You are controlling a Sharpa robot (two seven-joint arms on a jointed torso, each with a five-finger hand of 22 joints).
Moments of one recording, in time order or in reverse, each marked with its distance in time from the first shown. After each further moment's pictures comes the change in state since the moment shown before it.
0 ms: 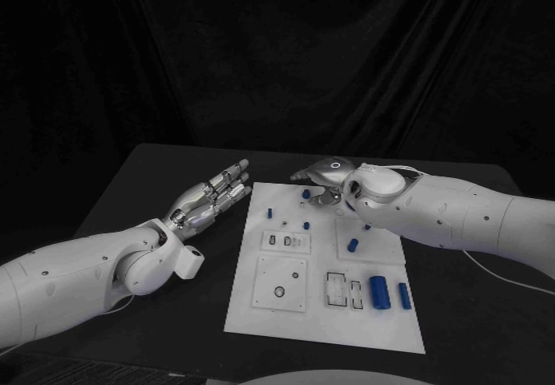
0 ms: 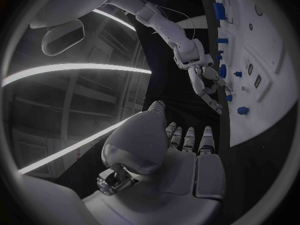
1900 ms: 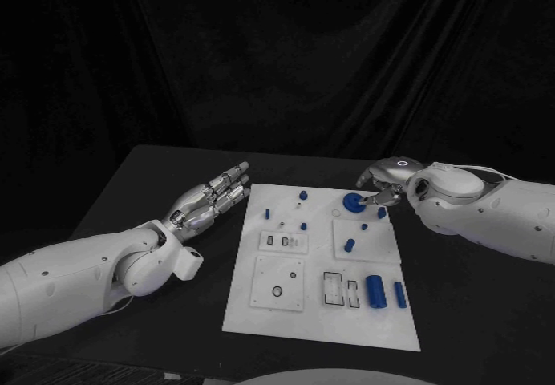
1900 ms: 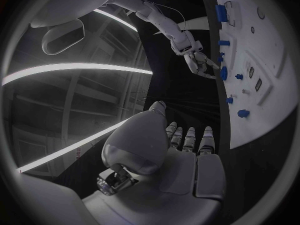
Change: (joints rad) left arm -0.010 -0.013 0.000 0.002 0.000 0.007 0.000; left_hand 0.009 0.000 0.021 -0.010 0.009 0.004 0.004 0.000 0.001 0.000 0.014 0.000 0.000 0.000 0.022 0.000 0.000 0.000 -0.003 0.011 0.000 0.001; right arm 0.038 -0.324 -0.013 0.219 0.063 0.064 -0.127; right_hand -0.188 0.051 -0.134 0.087 0.120 0.309 0.059 0.019 0.114 0.788 -0.152 1.513 1.254 0.140 -0.085 0.495 0.513 -0.048 0.252 -0.088 0.325 0.284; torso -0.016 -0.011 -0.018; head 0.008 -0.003
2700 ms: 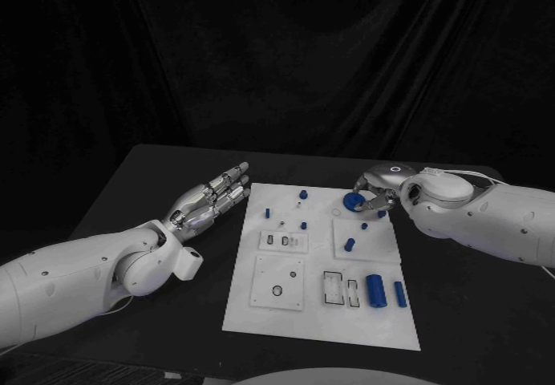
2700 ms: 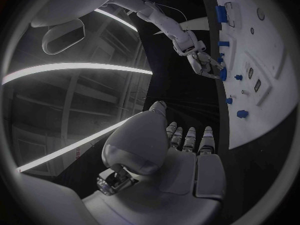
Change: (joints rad) left arm -0.002 0.000 0.000 -0.001 0.000 0.006 -0.002; left_hand 0.007 0.000 0.003 -0.003 0.000 0.000 0.000 0.000 0.000 0.000 0.000 0.000 0.000 0.000 0.007 0.000 0.000 0.000 0.004 0.004 0.000 0.000; right arm -0.028 0.036 0.000 -0.034 0.002 0.010 0.005; right_hand 0.007 0.015 0.005 -0.016 -0.011 0.048 0.007 0.010 0.000 0.004 0.004 0.000 0.000 0.000 0.000 0.000 0.000 0.000 -0.004 0.004 -0.014 0.000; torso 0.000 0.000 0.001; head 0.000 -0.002
